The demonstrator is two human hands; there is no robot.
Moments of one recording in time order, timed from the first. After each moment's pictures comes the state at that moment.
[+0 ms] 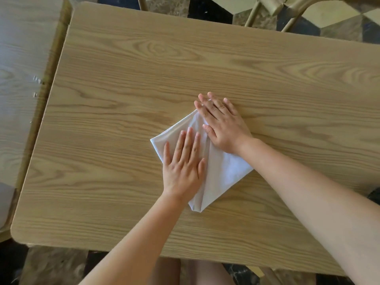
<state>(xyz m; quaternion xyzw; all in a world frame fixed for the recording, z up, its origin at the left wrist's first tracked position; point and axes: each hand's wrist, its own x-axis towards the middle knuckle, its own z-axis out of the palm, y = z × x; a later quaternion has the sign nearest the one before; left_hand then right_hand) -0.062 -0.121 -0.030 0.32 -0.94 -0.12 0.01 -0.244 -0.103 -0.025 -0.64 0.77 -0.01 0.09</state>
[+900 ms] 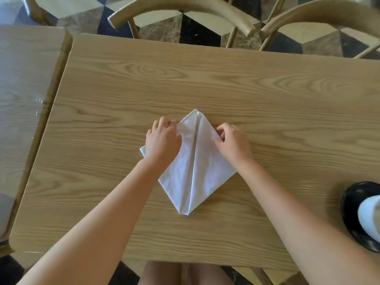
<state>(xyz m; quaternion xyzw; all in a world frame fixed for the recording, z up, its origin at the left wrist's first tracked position) -0.112 -0.190 0.018 0.37 -0.91 -0.16 -0.03 -0.245 -0.057 0.006 -0.33 0.90 -0.22 0.19</state>
